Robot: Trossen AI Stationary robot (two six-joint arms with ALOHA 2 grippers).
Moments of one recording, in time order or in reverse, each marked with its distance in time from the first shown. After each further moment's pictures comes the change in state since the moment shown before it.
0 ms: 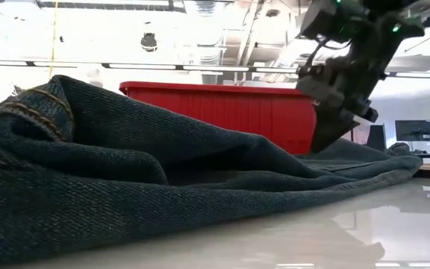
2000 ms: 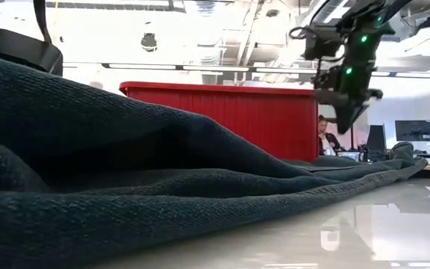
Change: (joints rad) left arm 0.227 0.409 0.002 0.271 0.032 -0.081; right arm -0.583 -0.255 0.069 -0.392 -0.033 -0.464
